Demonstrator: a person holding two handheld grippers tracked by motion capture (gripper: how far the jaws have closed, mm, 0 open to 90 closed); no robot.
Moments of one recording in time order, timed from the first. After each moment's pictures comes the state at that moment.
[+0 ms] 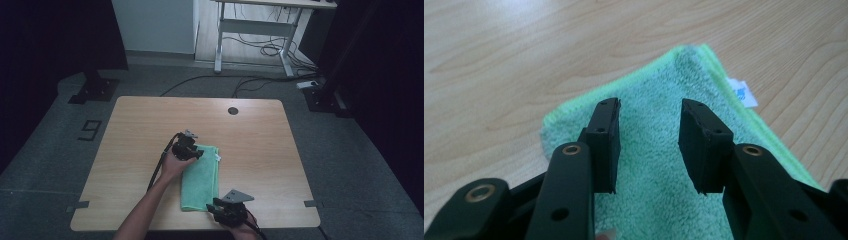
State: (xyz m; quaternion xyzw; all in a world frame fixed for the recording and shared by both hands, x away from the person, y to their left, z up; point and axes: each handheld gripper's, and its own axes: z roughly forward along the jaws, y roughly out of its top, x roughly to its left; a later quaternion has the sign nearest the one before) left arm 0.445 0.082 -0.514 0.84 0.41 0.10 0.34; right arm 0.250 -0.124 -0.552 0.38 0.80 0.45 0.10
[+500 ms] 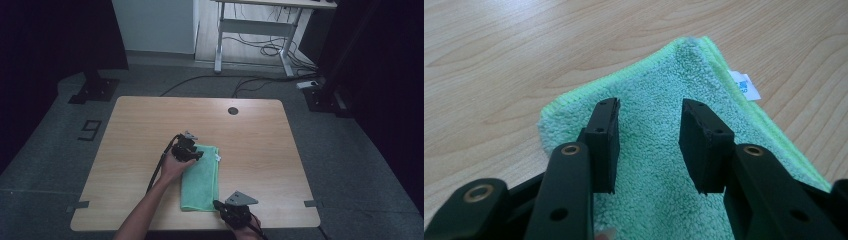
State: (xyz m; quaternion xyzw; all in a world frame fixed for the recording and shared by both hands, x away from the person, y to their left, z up) left arm 0.441 0.082 -0.517 0.84 0.41 0.10 0.34; right arm 0.242 -0.133 -0.547 0.38 0.80 0.45 0.13
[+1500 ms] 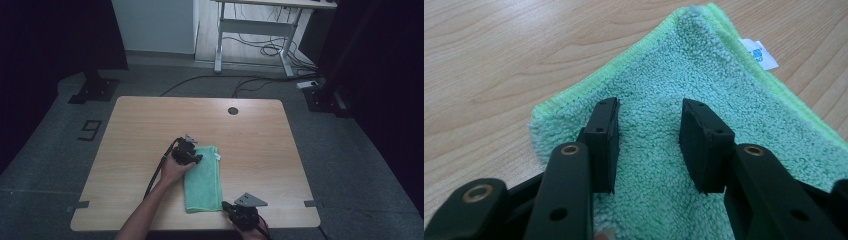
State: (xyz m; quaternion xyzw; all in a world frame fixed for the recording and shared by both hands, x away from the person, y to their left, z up) left arm 0.439 0.083 -0.531 0.85 0.41 0.10 0.33; right arm 0.238 -0.157 -0.553 0.42 0.78 0.44 0.13
